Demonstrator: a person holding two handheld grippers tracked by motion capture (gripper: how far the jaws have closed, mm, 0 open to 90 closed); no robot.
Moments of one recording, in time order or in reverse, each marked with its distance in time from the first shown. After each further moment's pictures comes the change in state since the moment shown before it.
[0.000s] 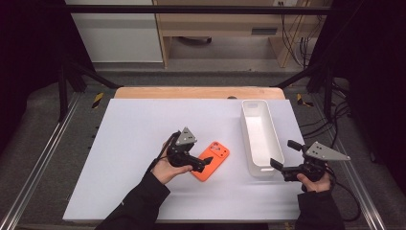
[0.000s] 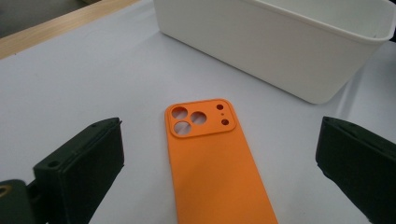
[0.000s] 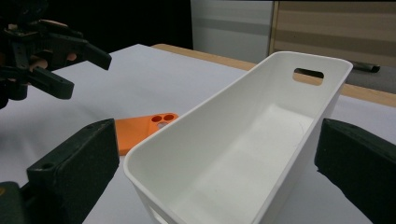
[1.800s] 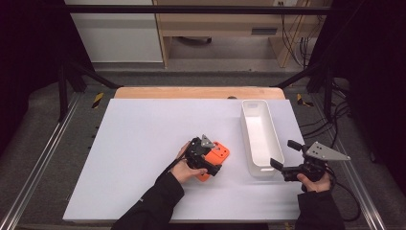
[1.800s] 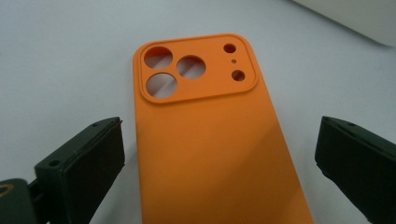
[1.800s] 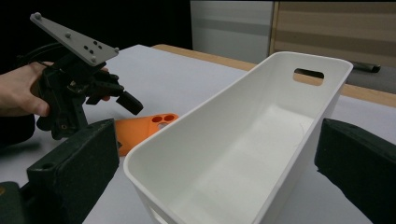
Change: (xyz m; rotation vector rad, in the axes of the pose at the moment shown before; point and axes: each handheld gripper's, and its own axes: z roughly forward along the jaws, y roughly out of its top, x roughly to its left) left arm -0.006 -0.018 0.074 0.252 0.021 -0.011; right arm 0.000 0.000 0.000 -0.004 0.003 -0.002
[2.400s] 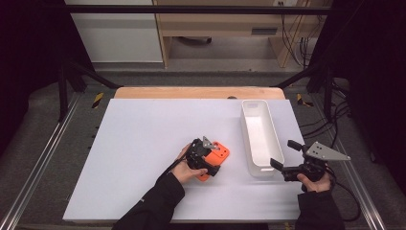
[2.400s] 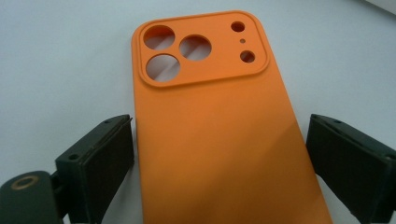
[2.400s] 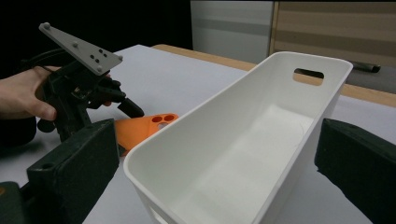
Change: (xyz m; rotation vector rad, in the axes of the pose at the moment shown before) left arm 0.000 -0.002 0.006 0.051 0.018 0.006; right arm 0.000 0.000 0.000 0.002 -0.002 0.005
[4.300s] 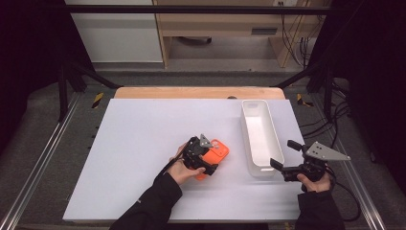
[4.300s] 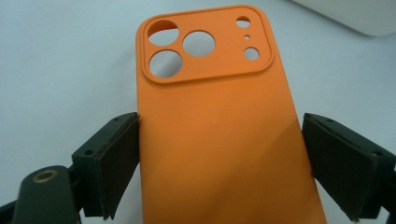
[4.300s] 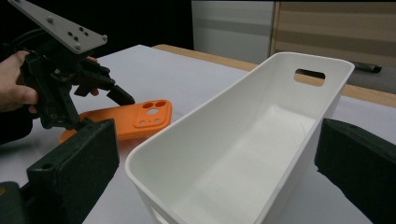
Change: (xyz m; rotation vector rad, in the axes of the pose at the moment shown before) left arm -0.003 0.006 -0.030 -0.024 0.000 0.026; right arm 0.000 0.000 0.000 -0.002 0.003 -0.005
